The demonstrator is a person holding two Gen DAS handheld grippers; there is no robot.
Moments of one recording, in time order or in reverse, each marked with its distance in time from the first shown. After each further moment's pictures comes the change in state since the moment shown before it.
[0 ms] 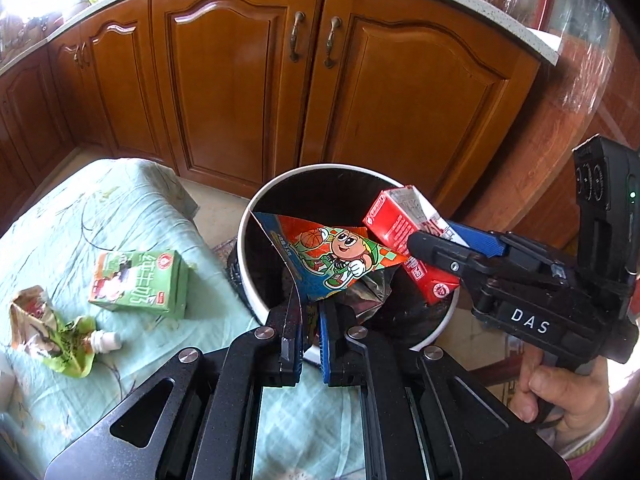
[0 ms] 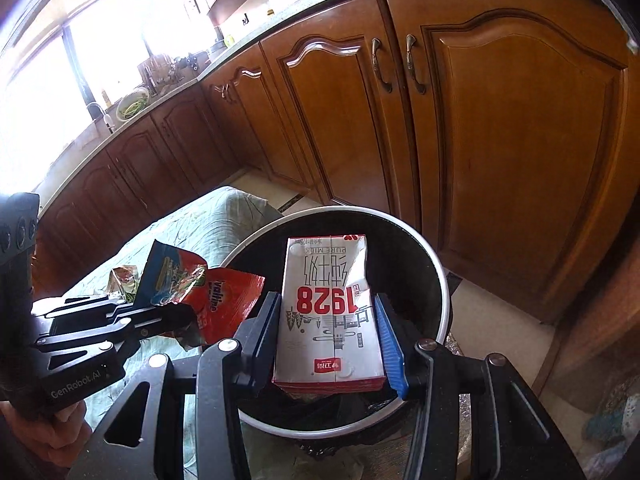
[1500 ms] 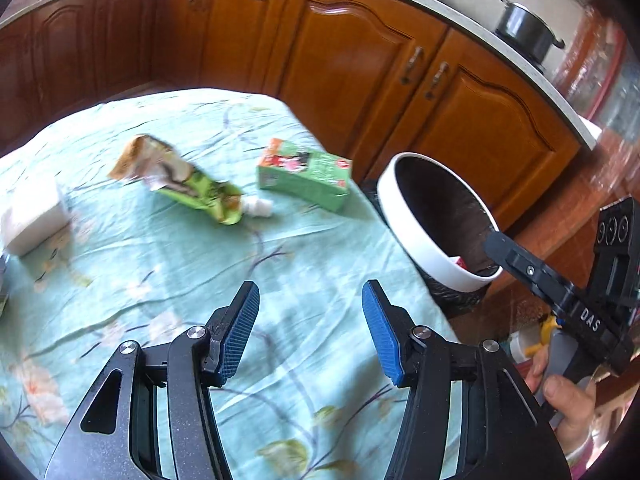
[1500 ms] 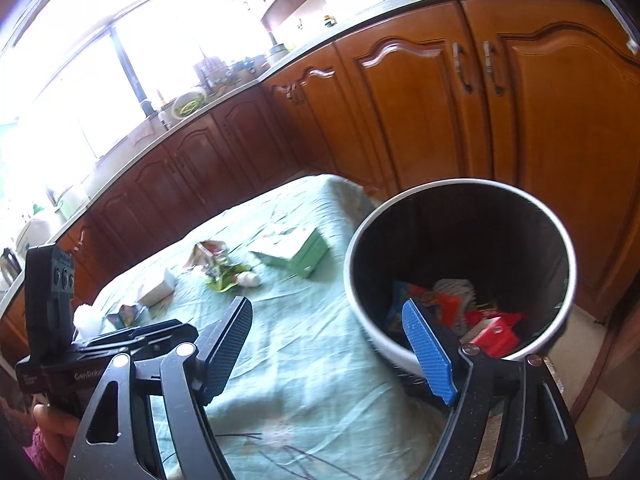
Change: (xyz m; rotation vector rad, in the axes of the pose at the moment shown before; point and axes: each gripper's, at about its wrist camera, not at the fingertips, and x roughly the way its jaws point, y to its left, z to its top) left arm -0.081 0.115 -0.117 -0.356 -0.079 0.059; right arm -0.008 0.099 -0.041 -0.071 -0.029 0.203
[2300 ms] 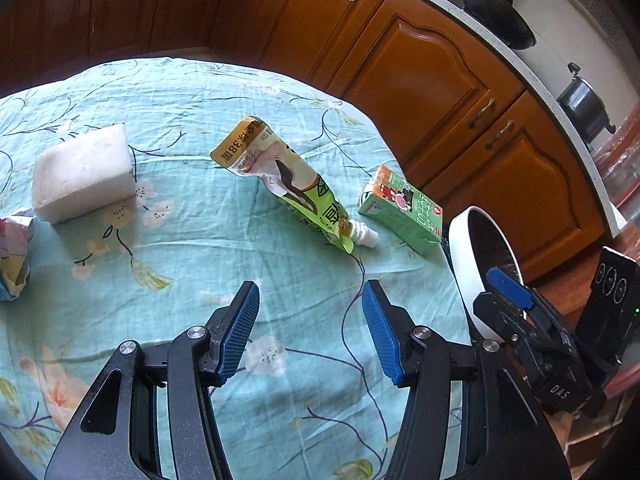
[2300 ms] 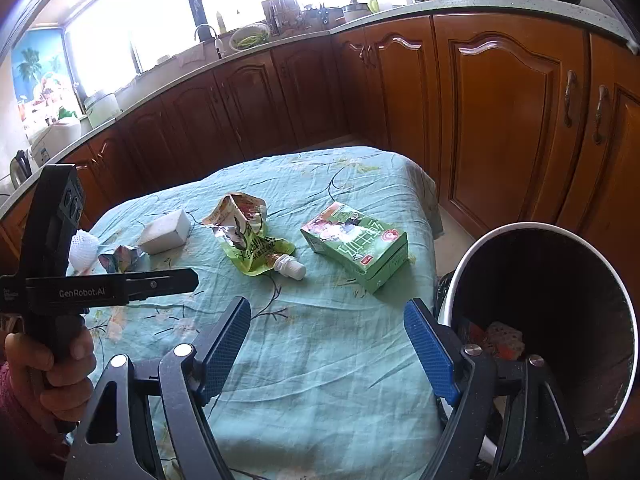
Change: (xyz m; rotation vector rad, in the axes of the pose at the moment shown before) left arm 0.002 0.082 0.019 -0.245 0.009 0.020; right arm 0.075 0.048 0.023 -0.281 0.149 0.043
